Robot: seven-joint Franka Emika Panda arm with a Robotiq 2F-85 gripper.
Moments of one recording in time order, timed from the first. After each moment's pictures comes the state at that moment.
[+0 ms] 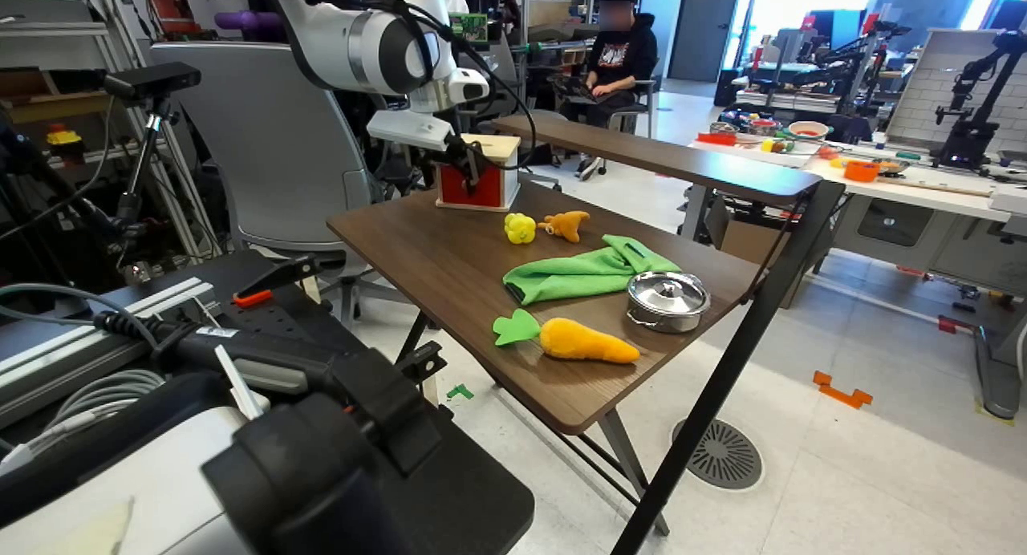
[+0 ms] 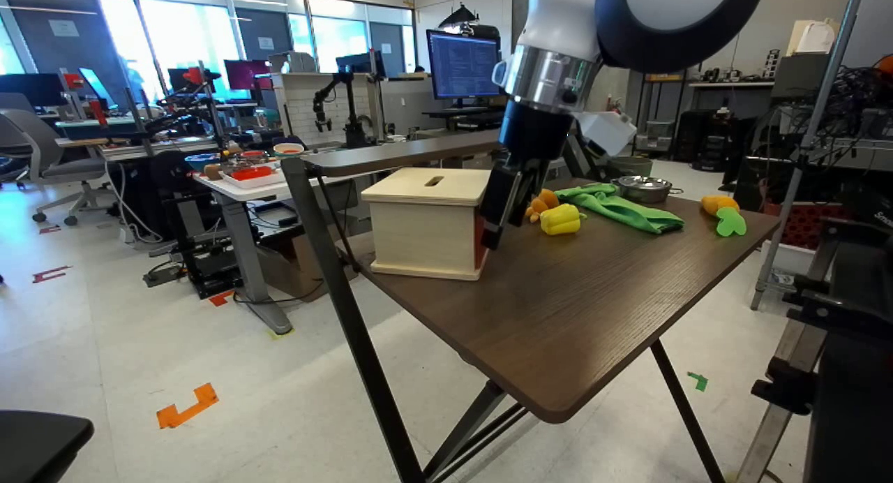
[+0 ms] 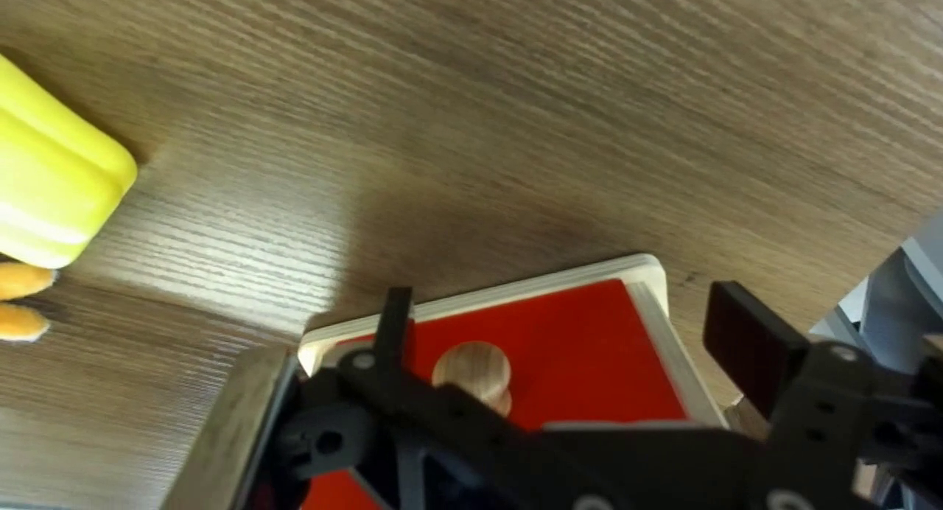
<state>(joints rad) 0.21 0.71 0.10 -1.91 -0.11 2.88 0.02</state>
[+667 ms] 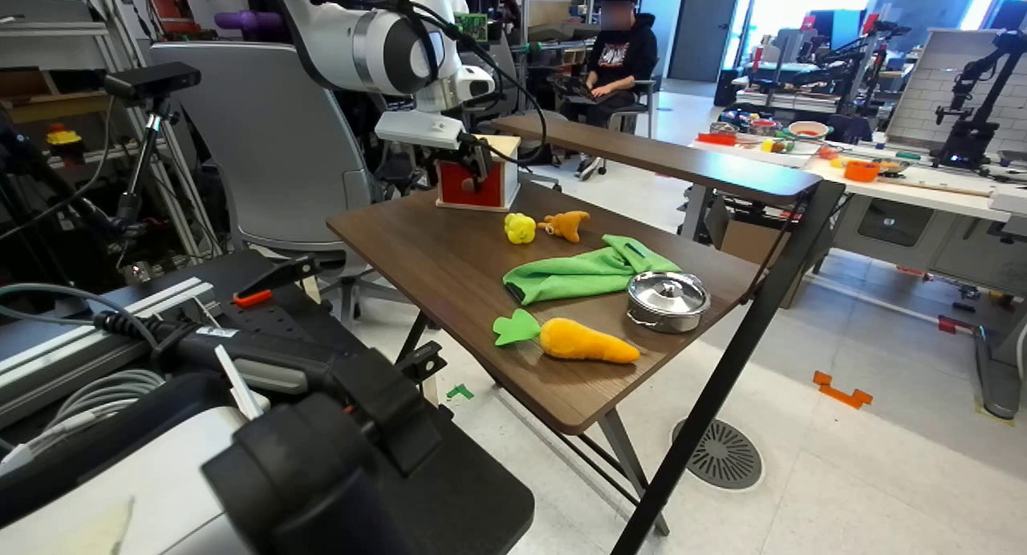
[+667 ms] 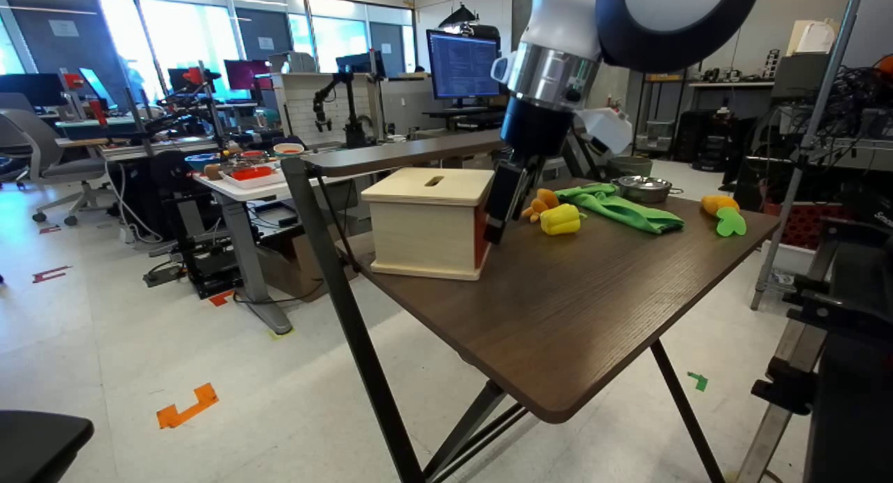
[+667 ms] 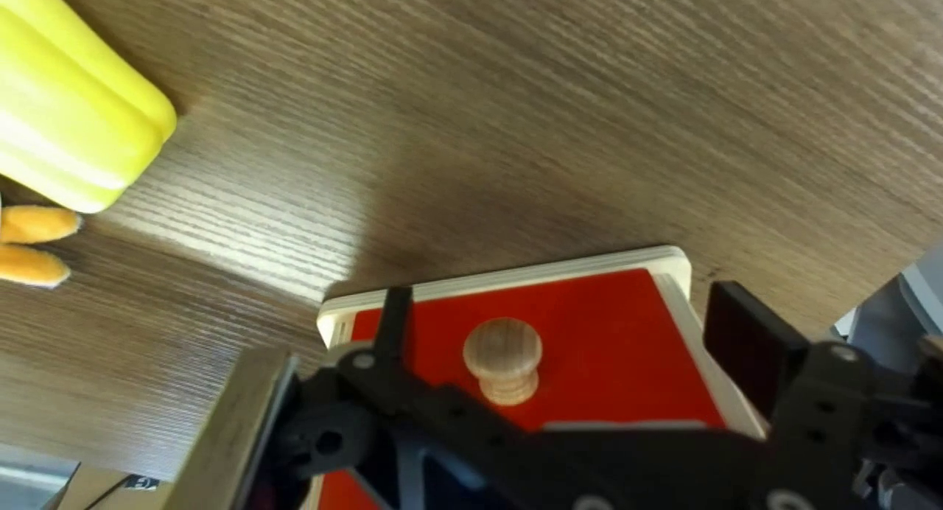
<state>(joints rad) 0.19 0.71 0.10 -1.91 -0.11 2.90 -0.07</state>
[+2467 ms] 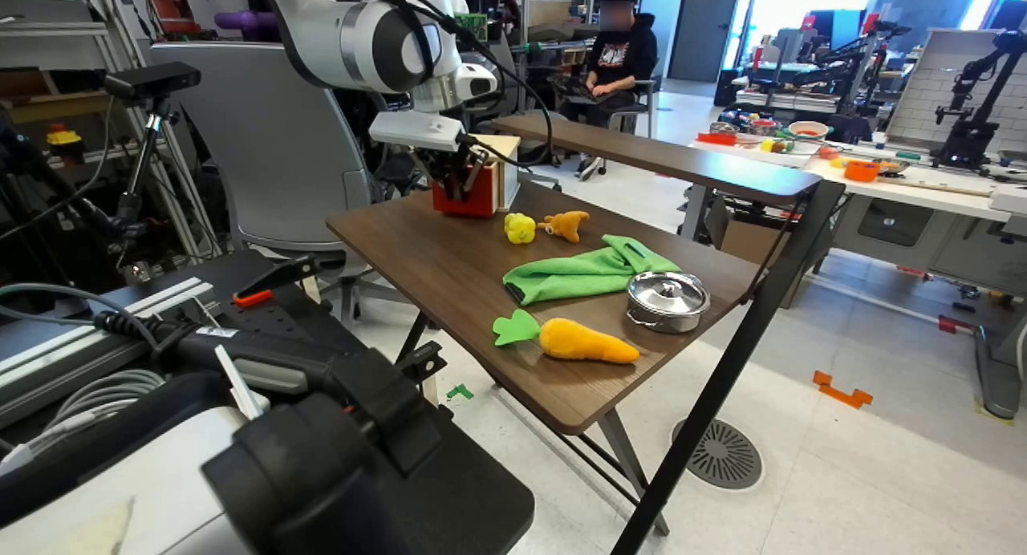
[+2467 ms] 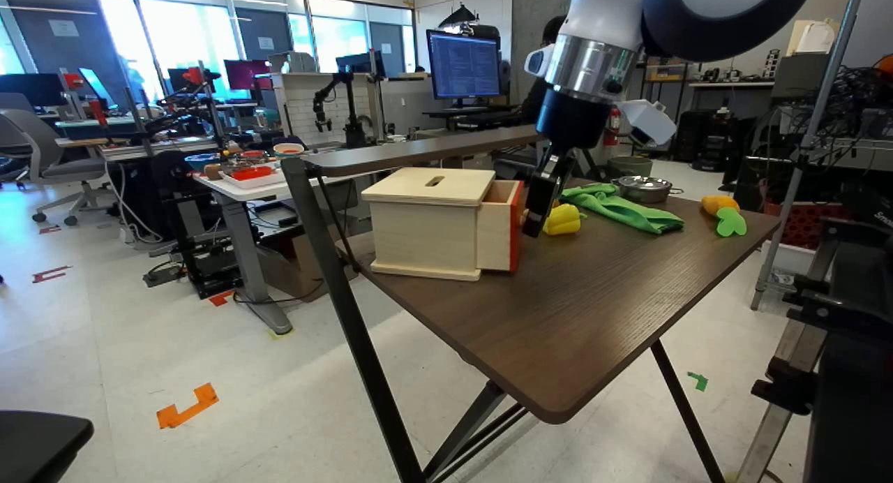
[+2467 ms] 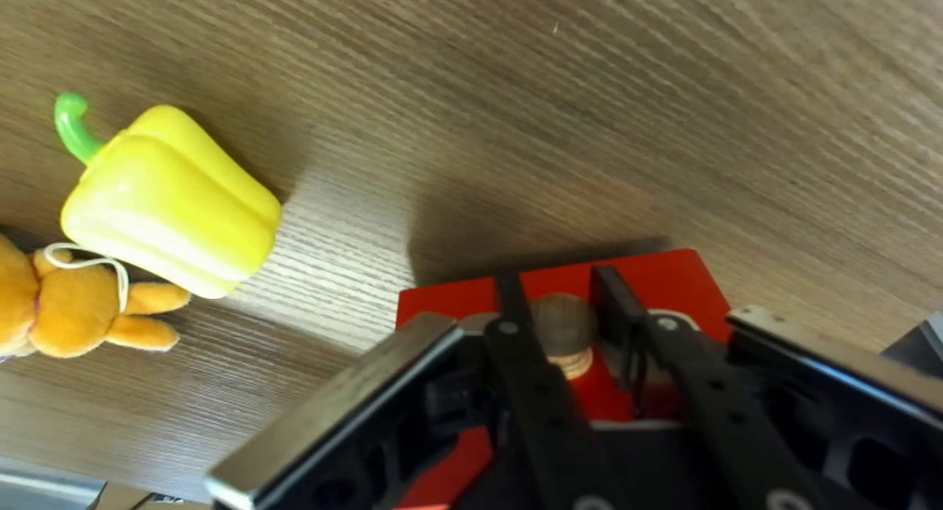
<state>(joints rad) 0.16 0.62 0.10 -2.05 -0.11 2.95 -0.09</state>
